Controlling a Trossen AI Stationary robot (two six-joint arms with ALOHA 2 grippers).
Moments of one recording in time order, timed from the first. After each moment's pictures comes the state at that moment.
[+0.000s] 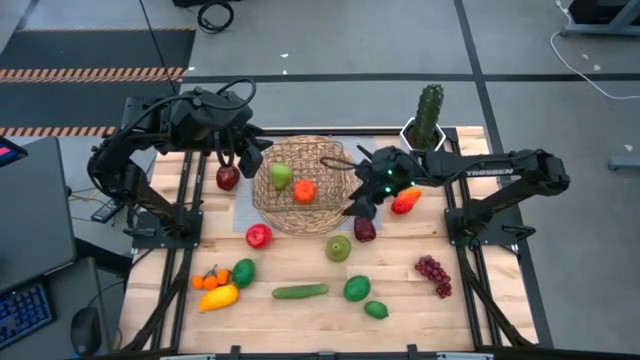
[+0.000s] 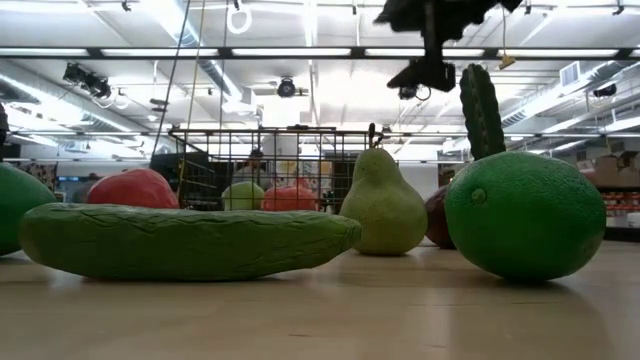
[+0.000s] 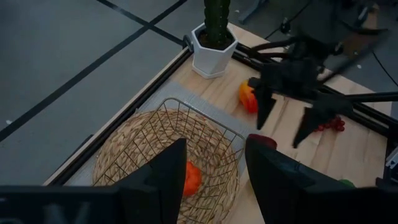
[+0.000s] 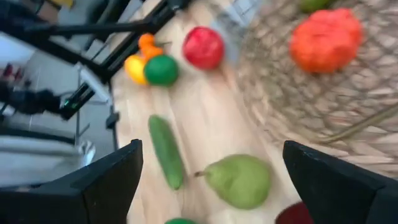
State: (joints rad) left arm 0.07 1.56 2.34 -1.46 -0.34 -0.41; right arm -0.09 1.30 1.06 -0.42 -0.26 0.62
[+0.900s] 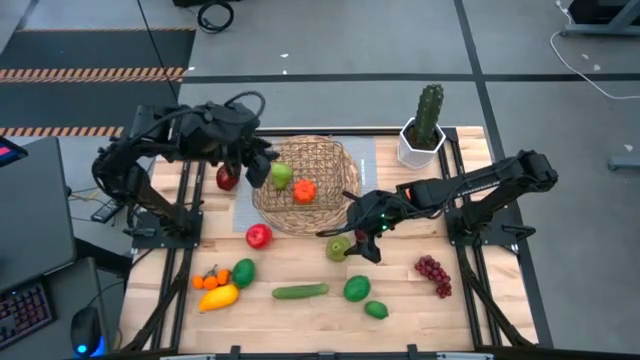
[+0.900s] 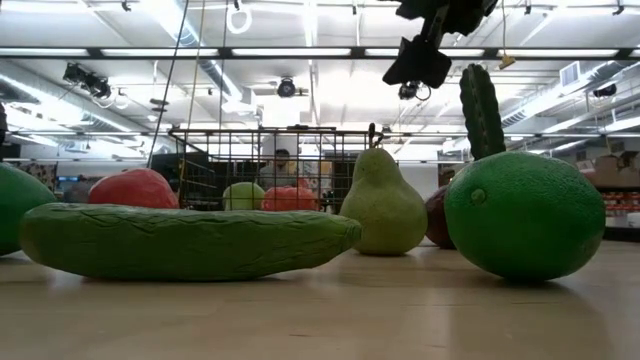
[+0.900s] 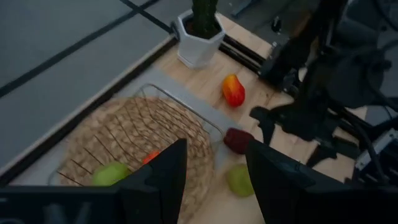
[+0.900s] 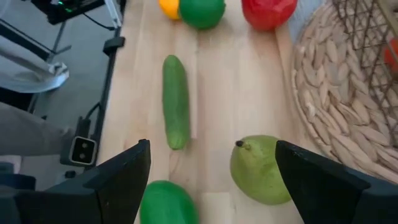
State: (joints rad) left arm -0.02 1.58 2.32 -1.45 -0.34 -0.56; right arm 0.16 1.42 1.06 -0.37 -0.15 0.37
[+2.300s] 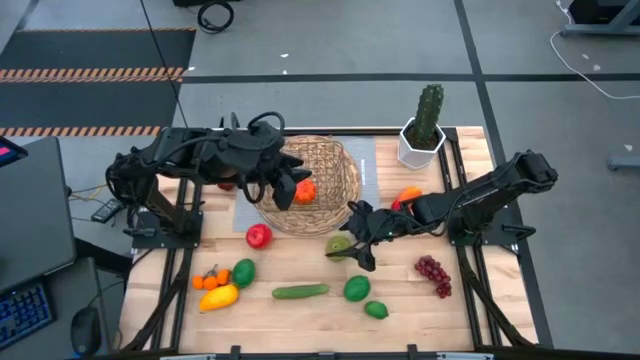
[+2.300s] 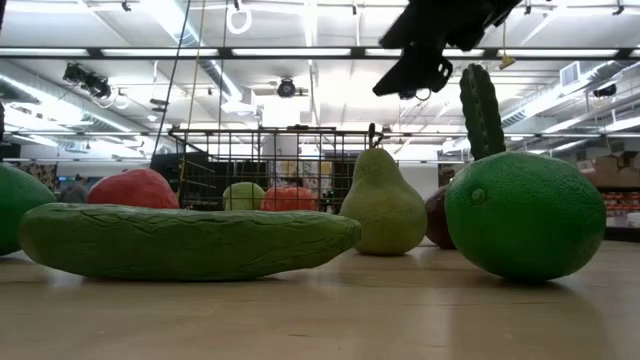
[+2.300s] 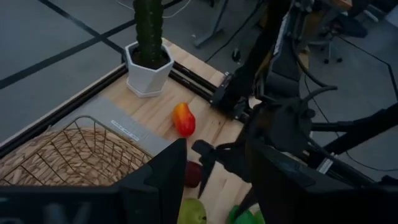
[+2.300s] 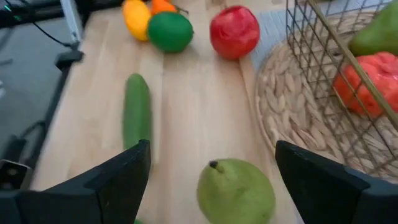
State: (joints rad) left arm -0.15 1.66 2.31 -1.18 -0.41 -0.61; right arm 0.27 1.44 0.94 -0.16 0.17 0.33
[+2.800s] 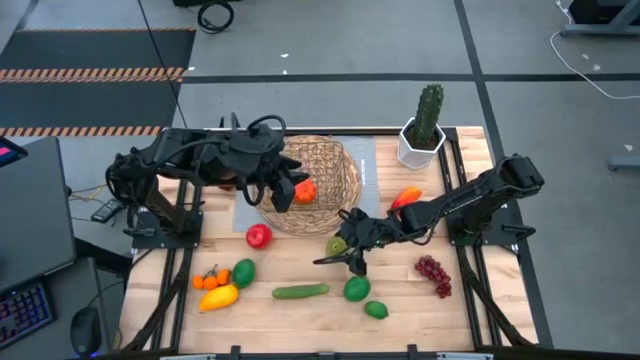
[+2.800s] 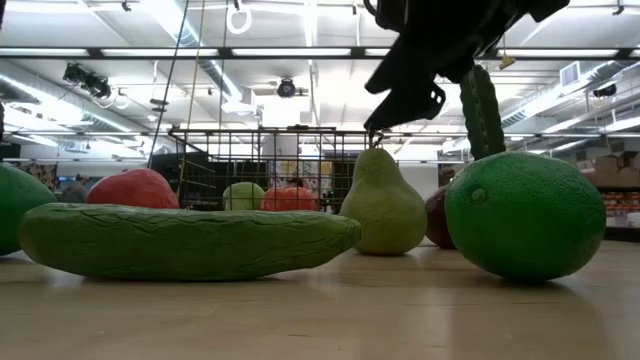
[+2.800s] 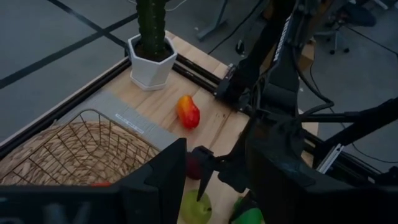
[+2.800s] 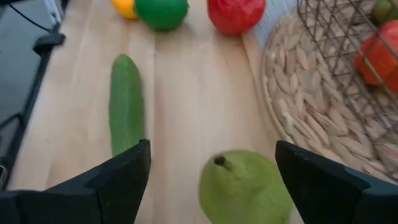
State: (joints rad) left arm -0.16 1.66 2.31 -1.22 -0.41 -0.61; right arm 0.28 1.56 0.94 -0.10 0.17 0.37
